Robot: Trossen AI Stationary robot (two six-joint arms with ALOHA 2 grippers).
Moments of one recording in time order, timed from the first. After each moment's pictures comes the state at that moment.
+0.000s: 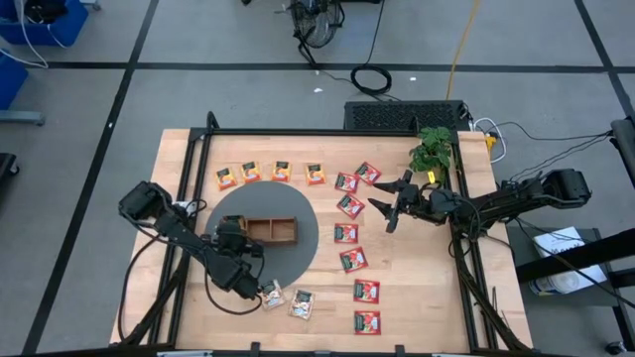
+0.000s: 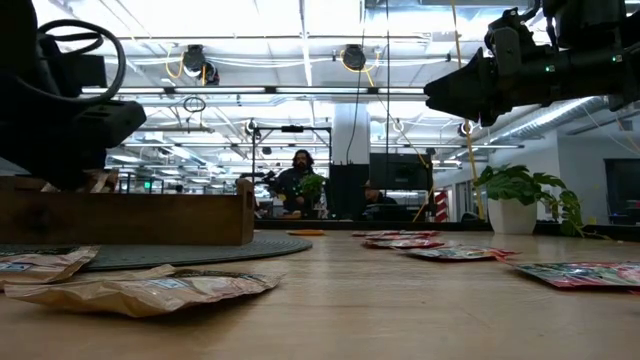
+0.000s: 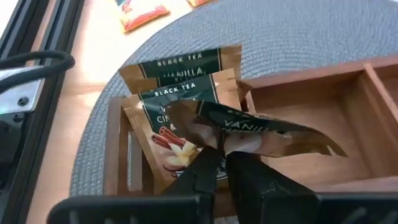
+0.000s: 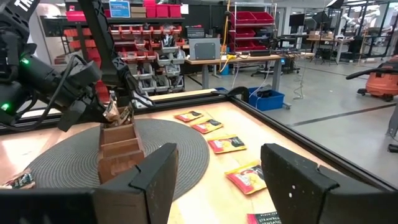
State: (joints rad) left arm -0.64 1.78 0.99 -1.35 -0.52 -2.28; right arm 0.04 1.04 0.17 0.87 0.39 0.05
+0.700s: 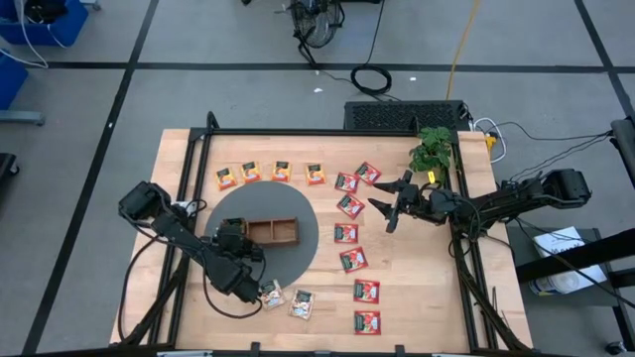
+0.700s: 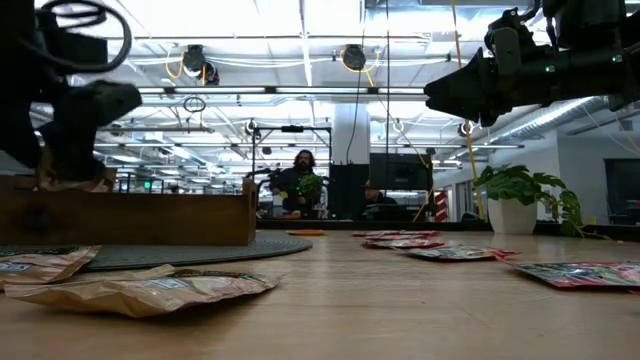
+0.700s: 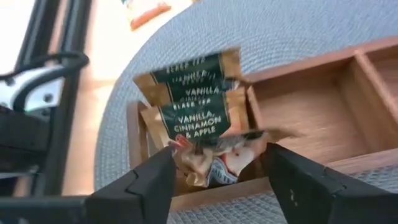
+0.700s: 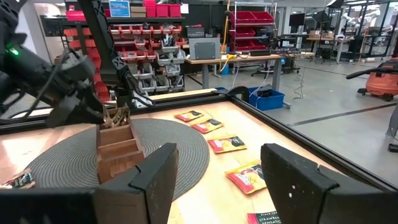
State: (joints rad) left arm -0.65 1.78 1.09 -1.44 -0.46 -2.23; right arm 0.04 1.04 0.17 0.86 0.39 0.05
